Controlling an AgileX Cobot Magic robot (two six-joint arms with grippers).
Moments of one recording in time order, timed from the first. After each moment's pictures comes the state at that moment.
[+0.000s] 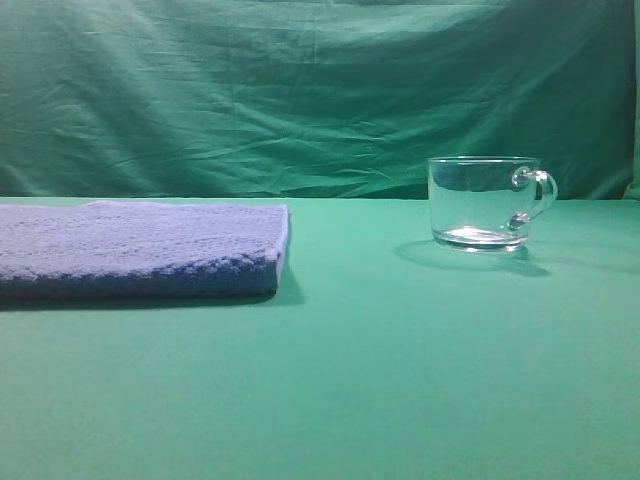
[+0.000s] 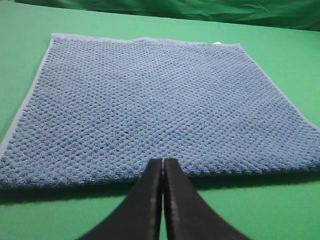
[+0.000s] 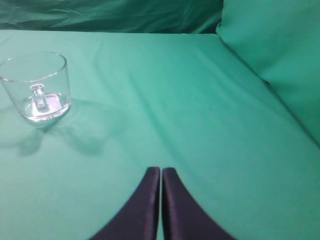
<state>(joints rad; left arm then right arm) -0.04 -0.02 0.02 -0.19 0.36 0.08 0.01 -0.01 0.03 -0.10 0.34 0.07</state>
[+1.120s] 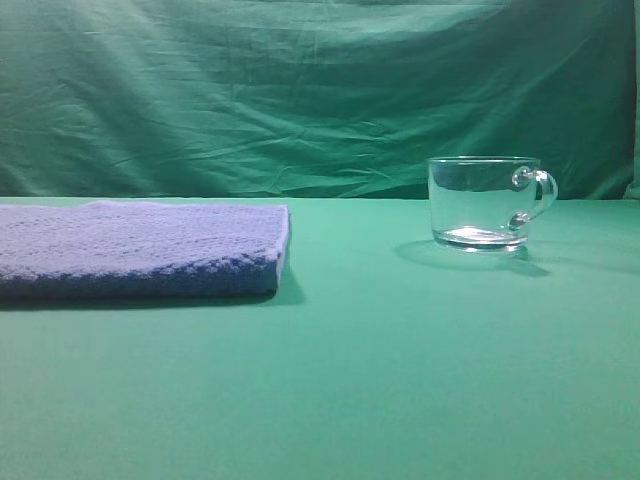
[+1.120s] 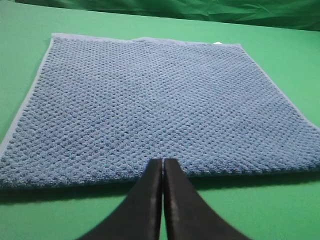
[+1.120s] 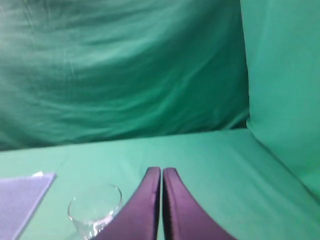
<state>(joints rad) -0.04 -0.02 0.02 -0.19 0.36 0.08 0.13 0.68 -0.62 0.01 0.54 0.04</state>
